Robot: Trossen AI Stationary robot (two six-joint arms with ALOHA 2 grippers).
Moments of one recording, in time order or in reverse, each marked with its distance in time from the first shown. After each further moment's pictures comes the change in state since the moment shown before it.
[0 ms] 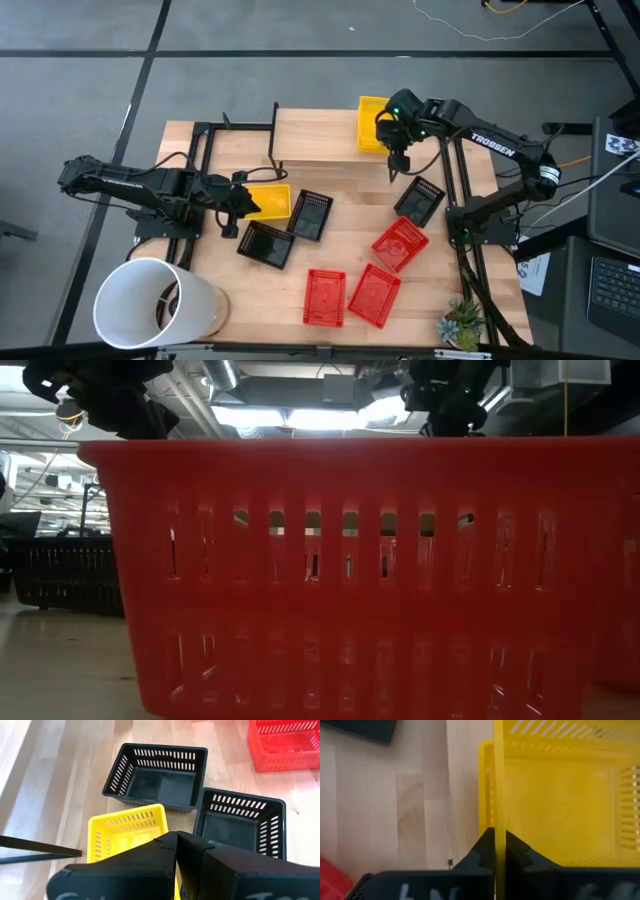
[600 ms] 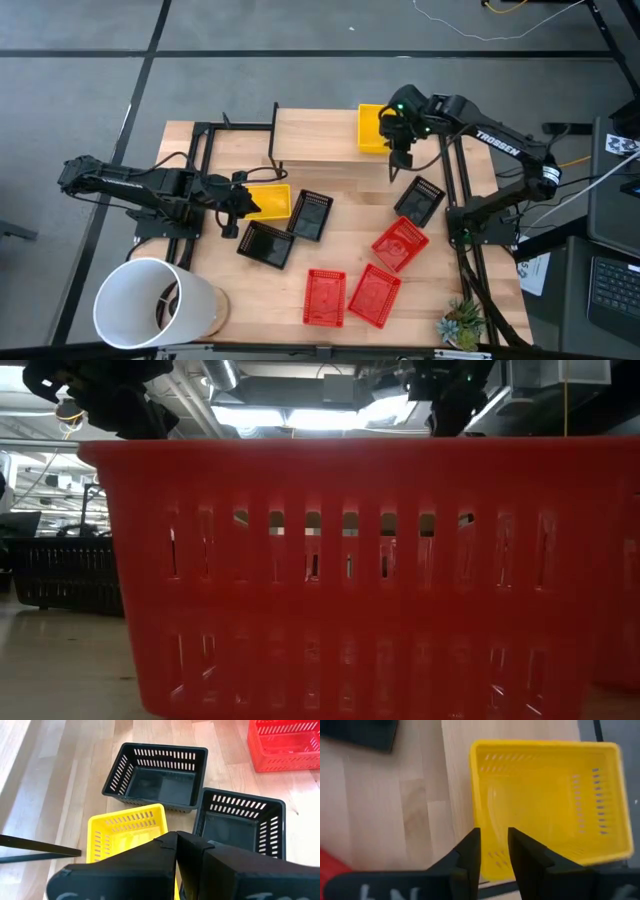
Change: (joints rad) left arm 0.000 0.000 0.000 0.000 0.000 -0.004; right arm 0.010 -0.002 0.095 -0.101 0.004 0.083
